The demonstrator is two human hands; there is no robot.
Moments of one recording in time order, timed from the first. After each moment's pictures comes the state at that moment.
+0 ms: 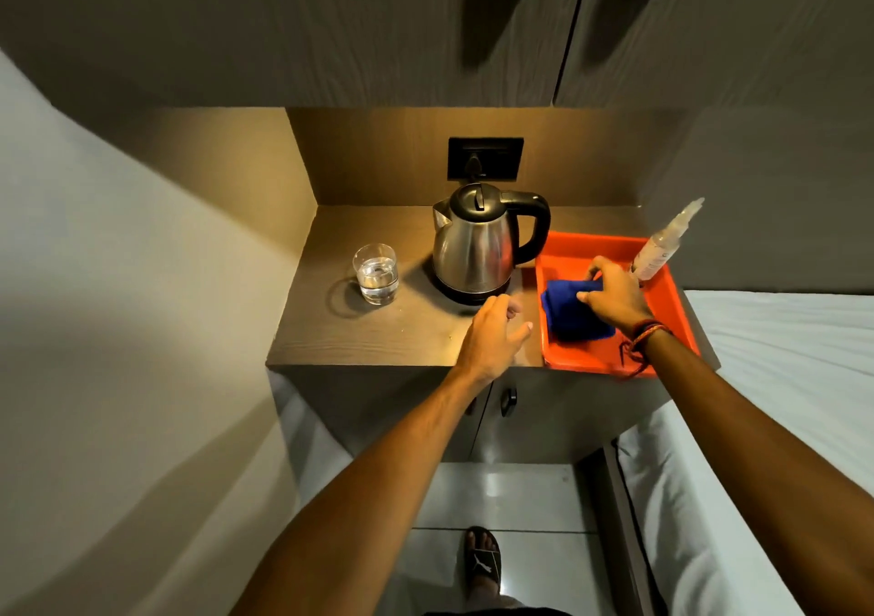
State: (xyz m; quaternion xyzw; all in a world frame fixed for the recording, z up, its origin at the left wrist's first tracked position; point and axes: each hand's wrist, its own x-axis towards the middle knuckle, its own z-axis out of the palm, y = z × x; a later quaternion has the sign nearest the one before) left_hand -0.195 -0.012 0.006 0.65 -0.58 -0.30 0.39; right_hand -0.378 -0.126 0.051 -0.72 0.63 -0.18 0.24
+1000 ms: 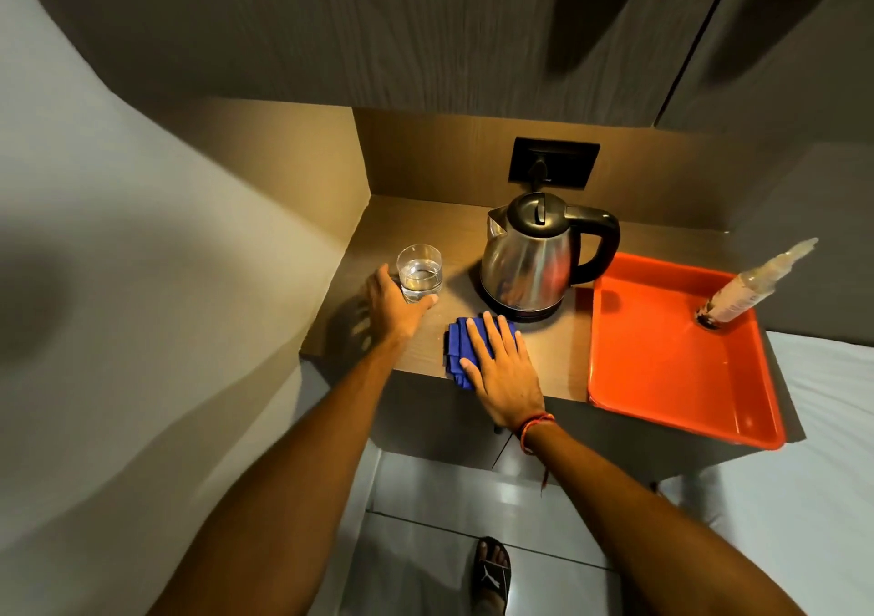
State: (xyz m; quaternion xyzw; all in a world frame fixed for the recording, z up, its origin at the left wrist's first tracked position) left_hand -0.022 -0.017 -0.002 0.85 -0.27 -0.19 0.40; right_hand -0.220 -0.036 -0.080 -0.91 0.40 -0.06 0.10
